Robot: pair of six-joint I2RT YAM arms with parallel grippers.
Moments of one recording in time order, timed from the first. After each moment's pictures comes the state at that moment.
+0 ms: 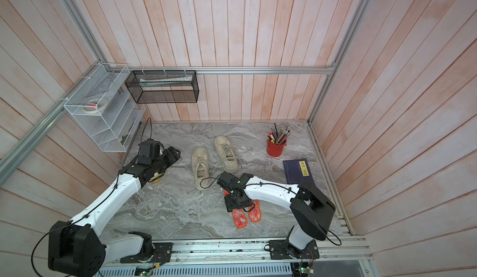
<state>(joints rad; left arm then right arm) -0.20 1.23 0.91 -0.39 0.03 -0.80 0.99 1.63 1.00 -0.83 0.01 0.65</state>
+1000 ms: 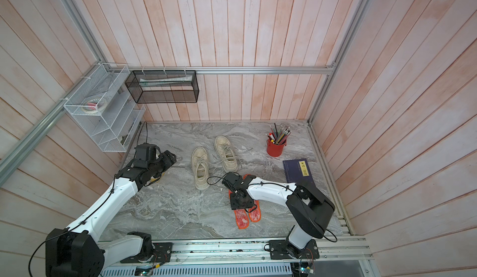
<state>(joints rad) -0.16 1.19 0.87 -0.44 0.02 -0.78 0.93 1.61 0.90 -0.70 0.00 0.79</state>
